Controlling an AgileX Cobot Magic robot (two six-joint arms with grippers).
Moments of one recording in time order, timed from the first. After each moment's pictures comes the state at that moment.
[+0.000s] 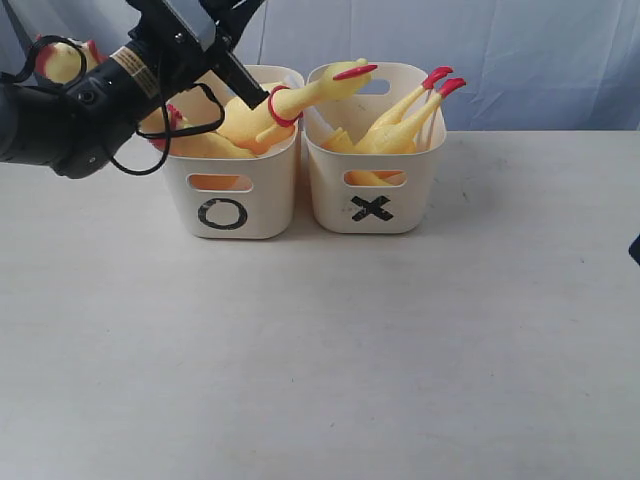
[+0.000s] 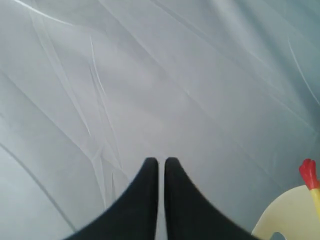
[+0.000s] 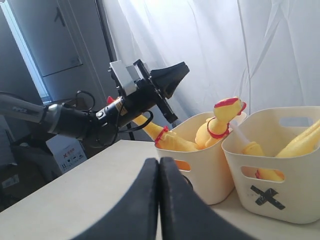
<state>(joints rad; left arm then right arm) -0.26 2.00 -1.23 0.60 -1.16 0.30 0.63 0.23 -0.22 1.75 0.08 -1.46</state>
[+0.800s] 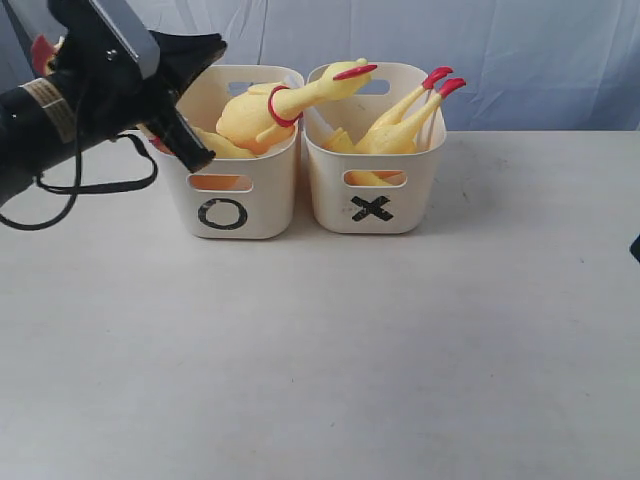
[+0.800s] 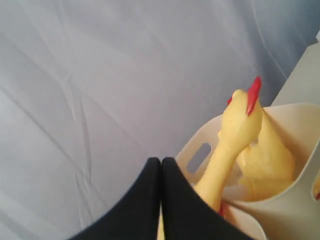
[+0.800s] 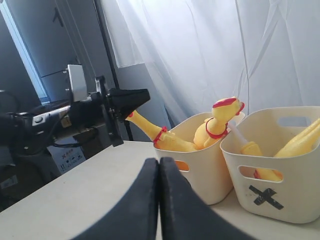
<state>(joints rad) -0.26 1.56 -0.81 0.63 -0.81 0.14 0.63 0.23 -0.22 1.75 0.08 -1.46</state>
